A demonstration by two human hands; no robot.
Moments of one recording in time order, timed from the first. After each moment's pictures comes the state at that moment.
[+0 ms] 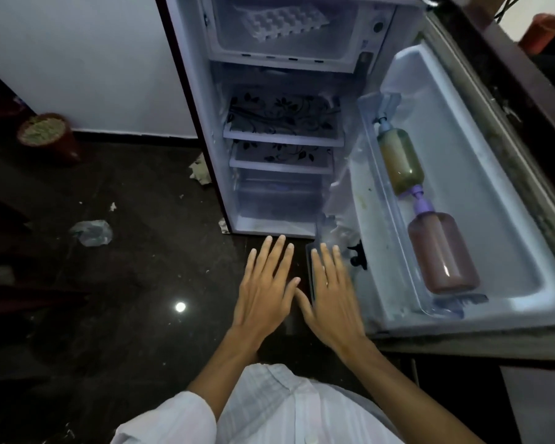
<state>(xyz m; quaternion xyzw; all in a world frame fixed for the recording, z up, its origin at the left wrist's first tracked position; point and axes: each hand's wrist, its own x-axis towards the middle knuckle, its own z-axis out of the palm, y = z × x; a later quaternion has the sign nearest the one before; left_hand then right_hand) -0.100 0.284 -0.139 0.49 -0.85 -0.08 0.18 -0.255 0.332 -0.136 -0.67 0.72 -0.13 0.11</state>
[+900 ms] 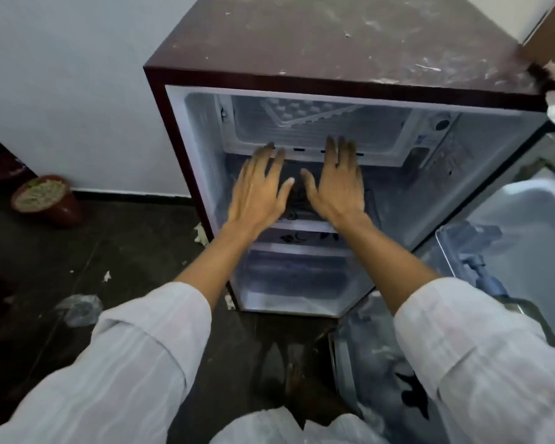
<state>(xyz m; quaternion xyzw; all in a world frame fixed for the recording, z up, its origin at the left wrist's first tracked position) -0.112 -0.165 -0.064 0.50 -0.83 -0.04 0.23 -0.274 -0.146 -0.056 -0.63 0.75 -0.21 0.02</state>
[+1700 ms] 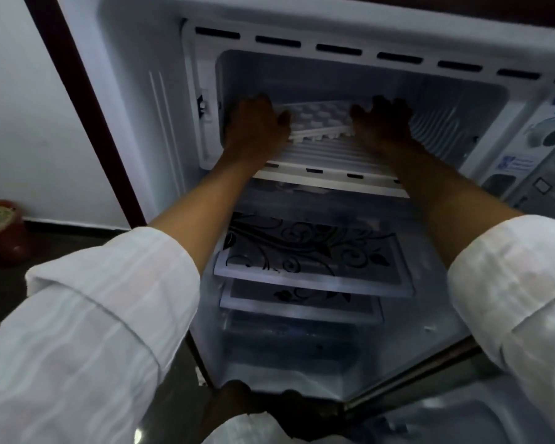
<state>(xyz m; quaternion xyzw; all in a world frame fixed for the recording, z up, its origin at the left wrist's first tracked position) -0.153 -0.362 -0.069 0.60 -0.73 -0.09 0.31 -0.368 -0.369 -0.067 -0.55 0.80 -0.24 0.05</state>
